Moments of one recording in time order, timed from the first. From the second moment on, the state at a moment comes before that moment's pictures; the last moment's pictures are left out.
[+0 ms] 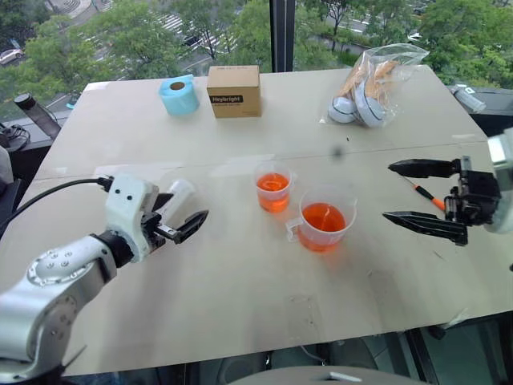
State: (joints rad) left arm 0.02 0.87 0.43 -0.63 -0.75 1.06 -0.43; right arm -0.28 -1.00 -0.29 -0.49 0.96 0.69 1.01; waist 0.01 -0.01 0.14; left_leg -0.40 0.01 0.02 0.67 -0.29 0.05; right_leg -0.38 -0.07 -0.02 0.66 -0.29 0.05
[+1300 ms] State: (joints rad) left arm -0.92 1.06 -0.46 0.30 -0.34 1.21 -0.90; right arm -0.53 -0.94 -0.16 -0.58 1.06 0.90 0.78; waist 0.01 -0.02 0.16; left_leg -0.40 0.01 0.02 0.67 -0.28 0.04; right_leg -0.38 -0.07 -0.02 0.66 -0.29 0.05
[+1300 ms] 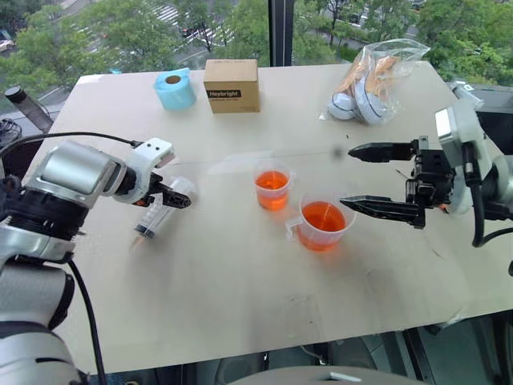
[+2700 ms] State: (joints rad) left arm -0.89 0.88 -0.07 0.37 -0.15 0.81 -1.07; right arm -0.53 -0.92 -0.16 -0.56 1.02 0.88 0.78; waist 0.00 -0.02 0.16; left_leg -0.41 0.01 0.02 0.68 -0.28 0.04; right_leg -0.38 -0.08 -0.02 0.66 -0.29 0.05
